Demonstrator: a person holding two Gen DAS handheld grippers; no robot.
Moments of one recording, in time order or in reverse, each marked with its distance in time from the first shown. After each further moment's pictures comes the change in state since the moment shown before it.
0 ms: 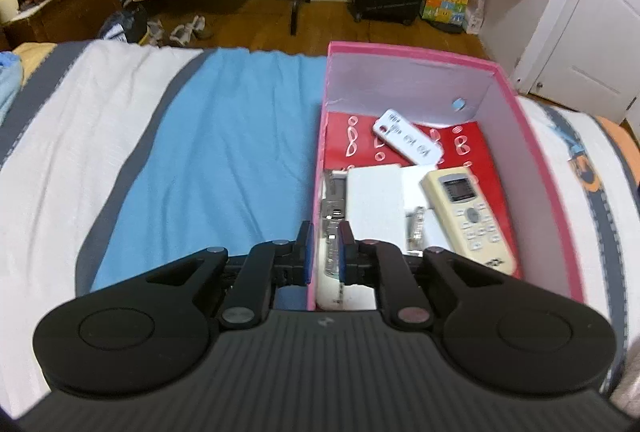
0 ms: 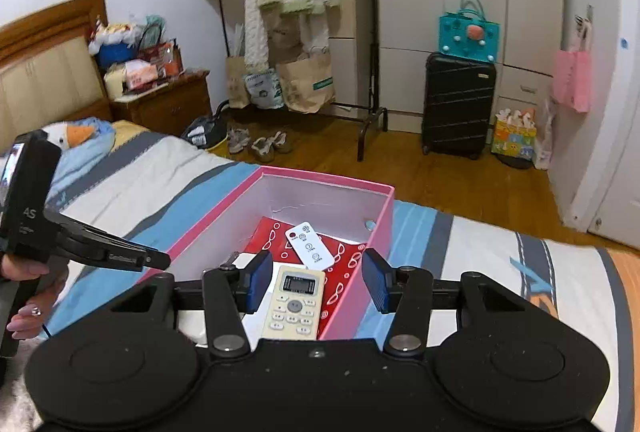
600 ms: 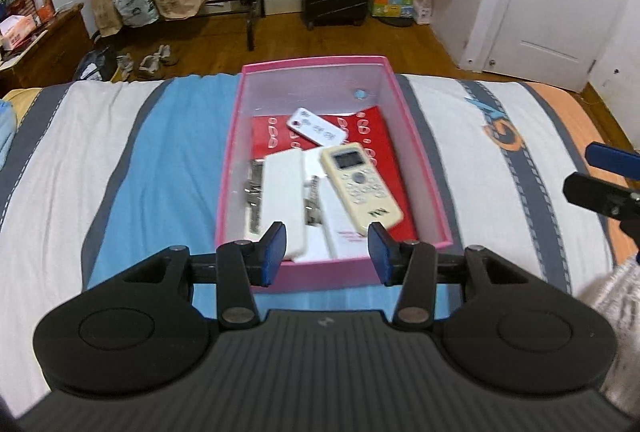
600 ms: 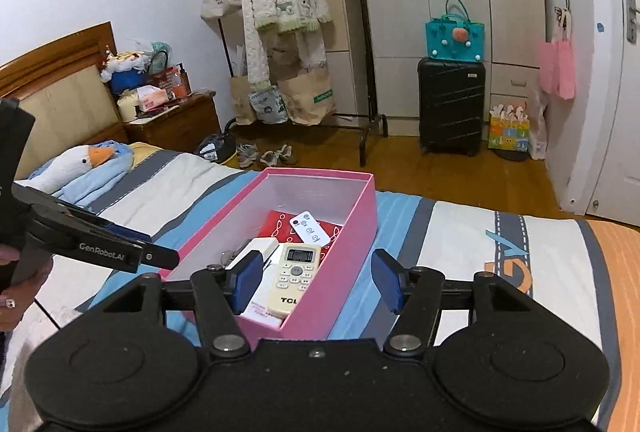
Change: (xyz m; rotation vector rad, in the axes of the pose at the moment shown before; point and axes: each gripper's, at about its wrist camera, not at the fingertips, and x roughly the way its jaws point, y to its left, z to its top) left arm -0.102 -0.085 -0.031 0.139 -0.008 -0.053; right arm -0.080 -0.024 -0.034 0.031 -0.051 0.044
